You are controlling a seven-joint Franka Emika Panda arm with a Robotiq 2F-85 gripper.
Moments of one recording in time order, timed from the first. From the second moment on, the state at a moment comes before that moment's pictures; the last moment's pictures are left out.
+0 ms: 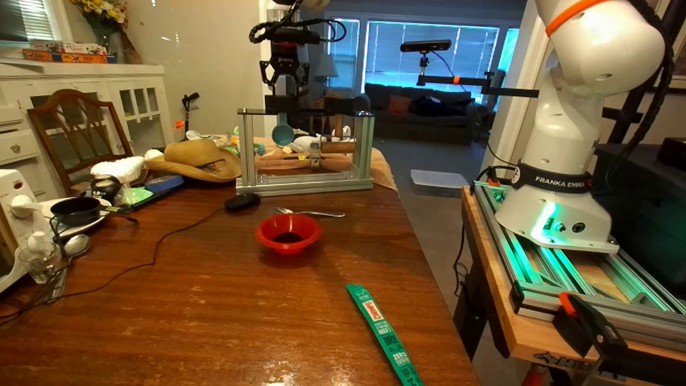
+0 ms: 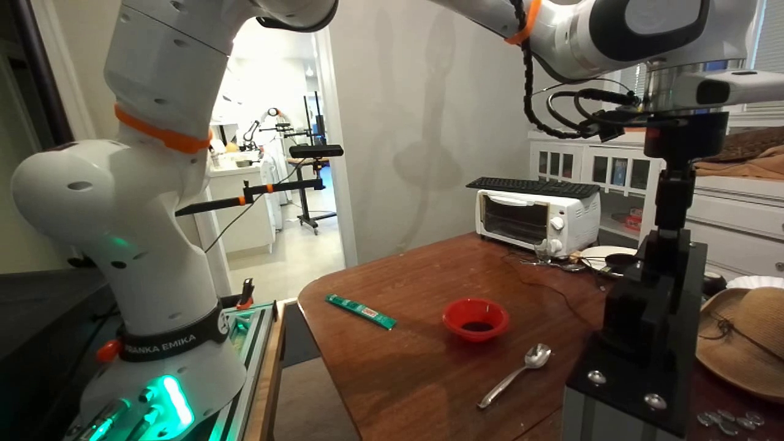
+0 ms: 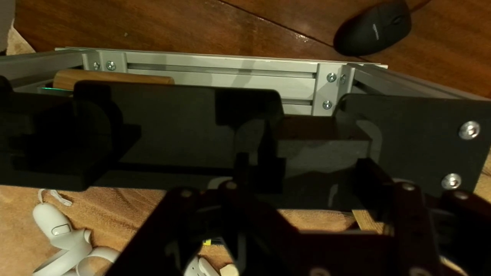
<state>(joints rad) -0.10 0.50 -0.17 -1.53 0.06 2.05 0.66</state>
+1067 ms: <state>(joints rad) -0.11 0.52 -0.17 -1.52 0.08 2.04 0.63</state>
